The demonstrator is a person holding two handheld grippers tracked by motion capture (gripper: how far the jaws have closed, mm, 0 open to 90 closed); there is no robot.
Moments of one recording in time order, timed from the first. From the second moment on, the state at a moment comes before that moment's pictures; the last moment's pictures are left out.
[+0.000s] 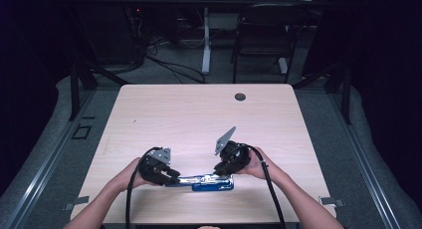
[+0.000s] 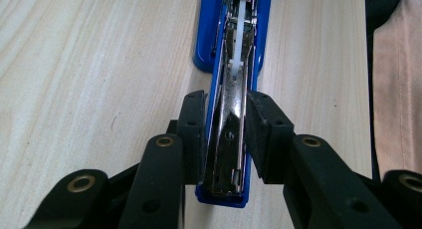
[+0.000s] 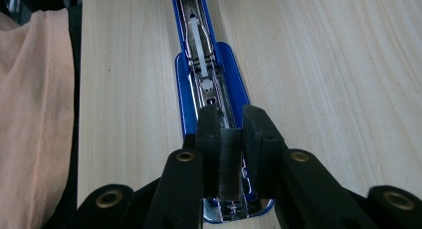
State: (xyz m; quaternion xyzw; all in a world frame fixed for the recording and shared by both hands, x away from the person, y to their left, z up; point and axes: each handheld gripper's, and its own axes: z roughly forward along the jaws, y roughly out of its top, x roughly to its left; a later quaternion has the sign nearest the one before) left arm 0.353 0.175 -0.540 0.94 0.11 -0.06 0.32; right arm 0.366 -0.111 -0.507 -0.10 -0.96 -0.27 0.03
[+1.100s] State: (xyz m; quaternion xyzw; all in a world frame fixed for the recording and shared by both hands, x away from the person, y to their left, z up) left arm 0.354 0.174 -0.538 0.94 0.11 -0.05 0.31; right arm 0.367 -0.107 -0.514 -0.08 -0.95 -0.28 0.05
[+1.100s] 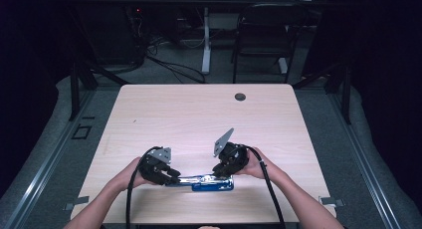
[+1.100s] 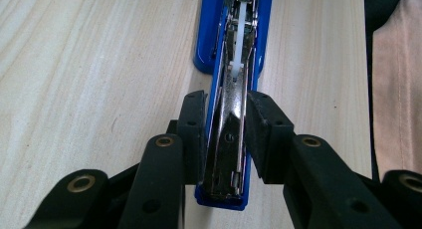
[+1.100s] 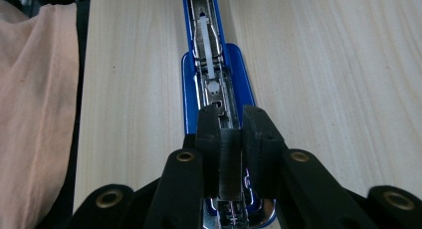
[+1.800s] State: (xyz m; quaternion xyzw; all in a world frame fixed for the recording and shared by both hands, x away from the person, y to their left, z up) left arm 0.356 0.175 -0.540 0.94 0.11 -0.06 0.32; right arm 0.367 -0.108 -0.519 -0.05 -0.96 -0.27 0.05
